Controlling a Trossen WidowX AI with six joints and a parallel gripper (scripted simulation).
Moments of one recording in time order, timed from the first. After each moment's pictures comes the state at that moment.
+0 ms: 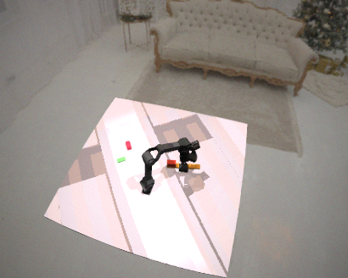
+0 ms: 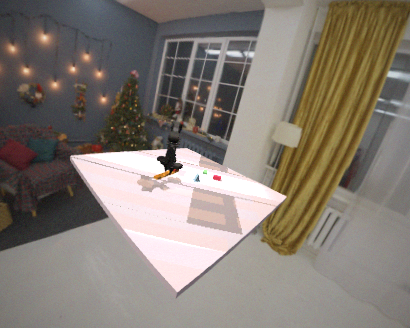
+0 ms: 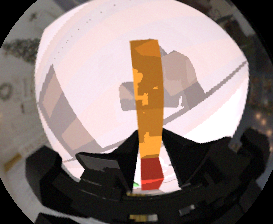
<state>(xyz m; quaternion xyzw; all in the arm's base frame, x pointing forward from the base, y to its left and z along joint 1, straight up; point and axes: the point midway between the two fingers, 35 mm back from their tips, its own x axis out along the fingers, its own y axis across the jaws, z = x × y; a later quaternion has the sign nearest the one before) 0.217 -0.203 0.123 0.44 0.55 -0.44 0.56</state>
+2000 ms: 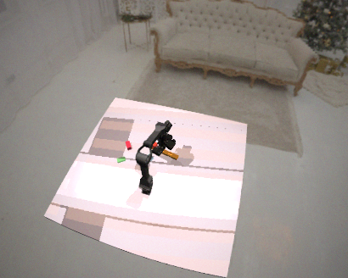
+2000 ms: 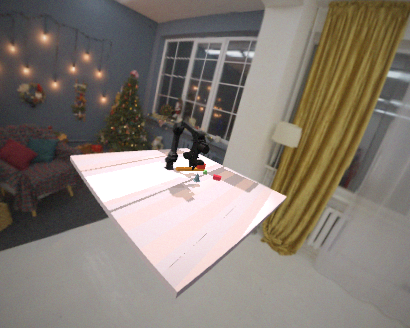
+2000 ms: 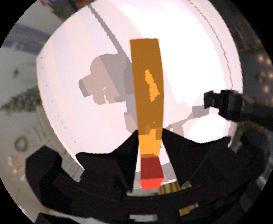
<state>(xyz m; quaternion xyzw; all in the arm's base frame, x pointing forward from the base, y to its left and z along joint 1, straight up) 0.276 -0.036 0.160 0.56 0.43 -0.55 0.44</state>
